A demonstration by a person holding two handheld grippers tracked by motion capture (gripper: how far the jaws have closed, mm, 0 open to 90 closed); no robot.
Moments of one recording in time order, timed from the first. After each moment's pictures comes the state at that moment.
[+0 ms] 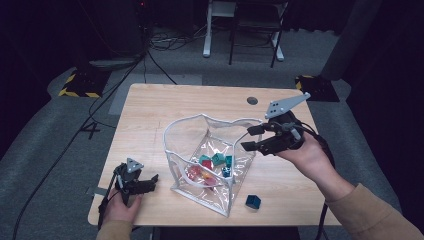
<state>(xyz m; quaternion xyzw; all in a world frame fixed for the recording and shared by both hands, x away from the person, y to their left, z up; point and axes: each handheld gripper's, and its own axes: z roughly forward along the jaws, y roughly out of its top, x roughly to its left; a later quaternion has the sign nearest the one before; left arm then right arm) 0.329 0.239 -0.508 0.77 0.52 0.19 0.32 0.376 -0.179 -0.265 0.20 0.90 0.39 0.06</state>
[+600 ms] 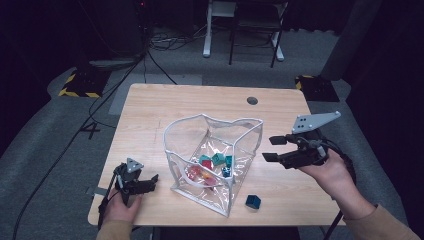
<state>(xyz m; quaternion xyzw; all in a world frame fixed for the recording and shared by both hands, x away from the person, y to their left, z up) 0.329 0.239 -0.508 0.77 0.52 0.19 0.32 0.350 -0.232 -0.286 0.23 0.88 0.41 0.08</state>
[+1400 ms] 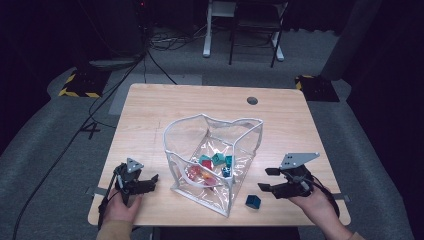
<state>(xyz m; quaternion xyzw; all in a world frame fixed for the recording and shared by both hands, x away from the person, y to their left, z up) 0.329 0.239 -0.508 0.77 0.52 0.19 0.32 0.325 -0.240 -0.398 0.27 0.89 0.37 0.07</state>
